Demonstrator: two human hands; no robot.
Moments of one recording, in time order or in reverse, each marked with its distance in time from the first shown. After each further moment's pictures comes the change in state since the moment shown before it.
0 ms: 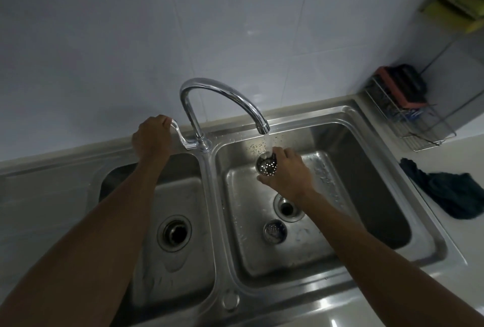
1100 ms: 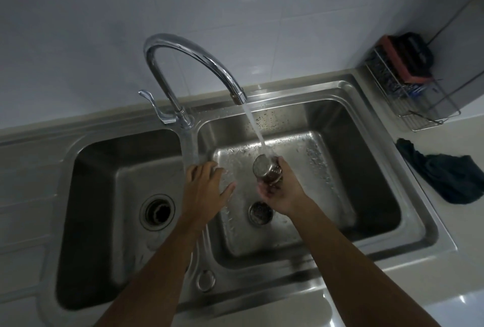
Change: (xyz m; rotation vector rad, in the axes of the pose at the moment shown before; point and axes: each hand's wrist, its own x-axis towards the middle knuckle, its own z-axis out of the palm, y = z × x) left_hand -0.201 0.029 0.114 0.119 -0.199 0.488; right_hand -0.043 0.048 0.052 1.905 -0.363 1.124
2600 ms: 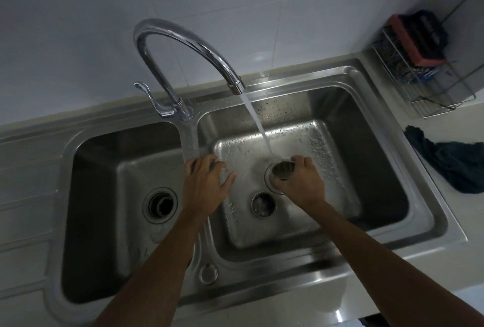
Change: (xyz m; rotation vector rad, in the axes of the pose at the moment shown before) left_hand 0.000 0.001 0.001 -0.017 0.067 -0.004; right_hand 0.015 -0.013 -0.052 -1.734 0.503 -0.891
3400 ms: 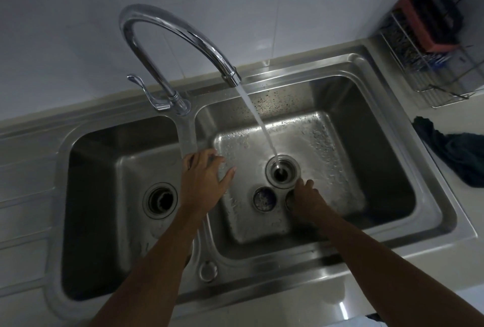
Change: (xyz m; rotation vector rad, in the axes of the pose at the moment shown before) left_hand 0.001 0.002 -0.003 -0.028 -0.010 -0.026; right_hand -0.012 0.043 0.040 -0.255 -0.496 0.119
